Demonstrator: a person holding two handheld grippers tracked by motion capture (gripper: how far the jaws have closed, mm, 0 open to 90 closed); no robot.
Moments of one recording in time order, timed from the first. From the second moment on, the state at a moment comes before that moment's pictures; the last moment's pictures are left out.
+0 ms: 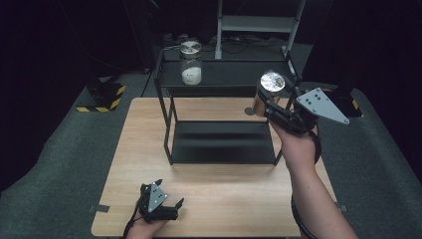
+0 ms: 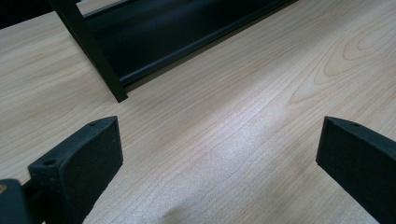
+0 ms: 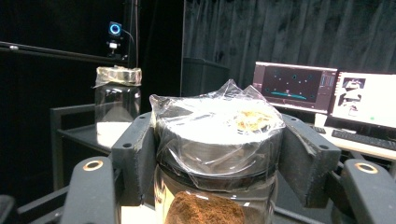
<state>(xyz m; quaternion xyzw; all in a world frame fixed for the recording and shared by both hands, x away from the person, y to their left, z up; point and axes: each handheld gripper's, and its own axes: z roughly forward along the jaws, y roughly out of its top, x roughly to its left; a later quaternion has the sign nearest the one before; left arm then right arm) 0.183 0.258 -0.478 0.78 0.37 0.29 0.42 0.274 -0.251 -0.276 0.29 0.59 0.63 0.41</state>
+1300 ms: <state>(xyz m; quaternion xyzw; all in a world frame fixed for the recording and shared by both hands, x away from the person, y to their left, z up) 0.182 0.263 -0.479 0.78 0.36 0.29 0.43 0.345 -0.211 -0.235 0.33 0.59 0.61 0.42</state>
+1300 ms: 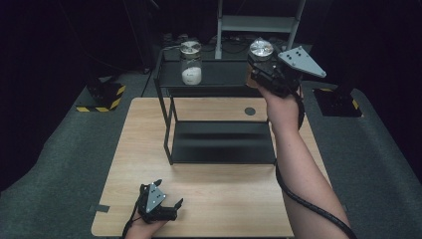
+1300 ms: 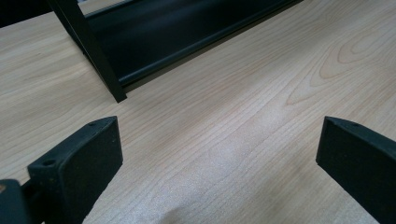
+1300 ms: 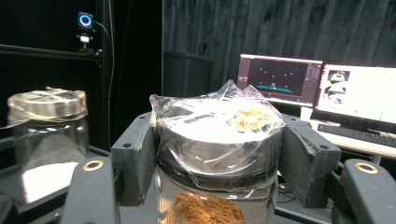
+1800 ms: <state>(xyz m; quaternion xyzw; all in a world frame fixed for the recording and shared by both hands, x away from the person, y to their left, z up) 0.182 0.266 -0.479 0.77 0.37 0.28 0.44 0.369 -0.204 -0.233 0.35 0.58 0.61 0.42</state>
